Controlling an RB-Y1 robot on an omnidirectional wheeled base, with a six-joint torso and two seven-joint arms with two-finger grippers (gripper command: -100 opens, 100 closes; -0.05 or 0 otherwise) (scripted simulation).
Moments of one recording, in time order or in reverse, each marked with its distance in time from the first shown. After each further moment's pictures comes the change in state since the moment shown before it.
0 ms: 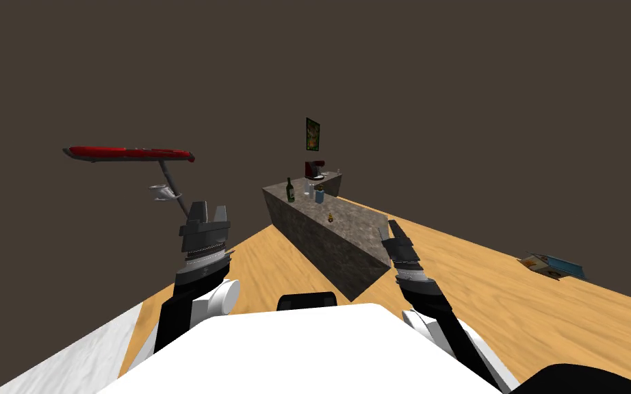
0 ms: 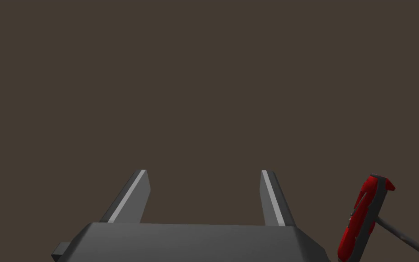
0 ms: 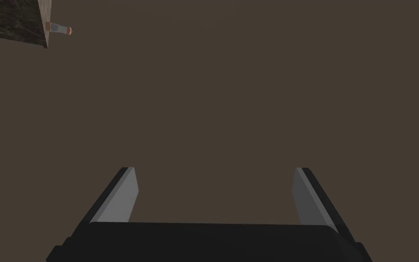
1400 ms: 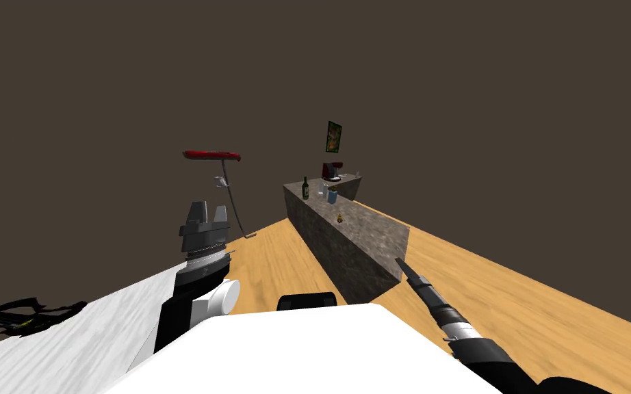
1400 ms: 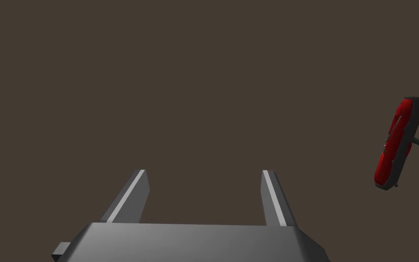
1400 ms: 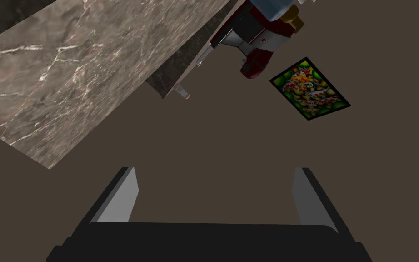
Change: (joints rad) left arm 0.000 0.000 0.000 0.000 0.000 0.000 0.000; right arm 0.368 -0.184 -0.108 0.123 0.144 0.092 0.096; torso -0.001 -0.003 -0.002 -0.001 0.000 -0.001
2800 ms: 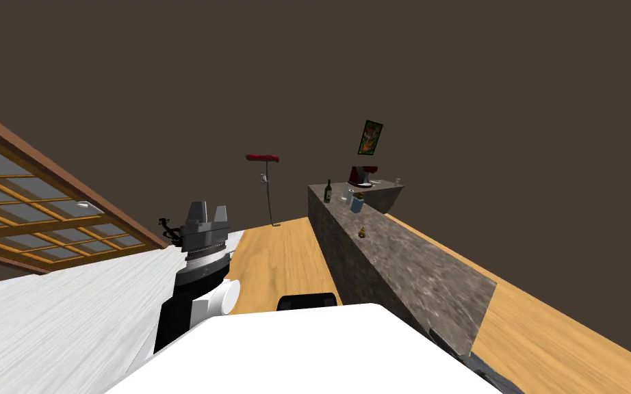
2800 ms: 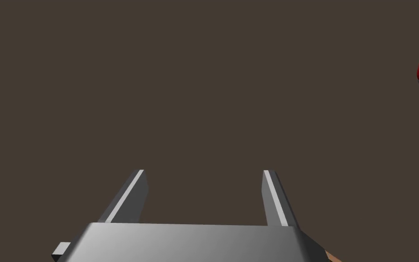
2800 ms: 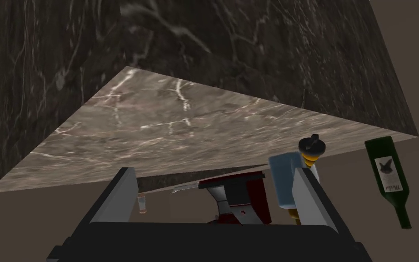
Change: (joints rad) left arm 0.001 0.000 0.000 0.000 0.000 0.000 0.000; right arm 0.351 -0.147 -0.010 0.087 0.226 0.135 0.174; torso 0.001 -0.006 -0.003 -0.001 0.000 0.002
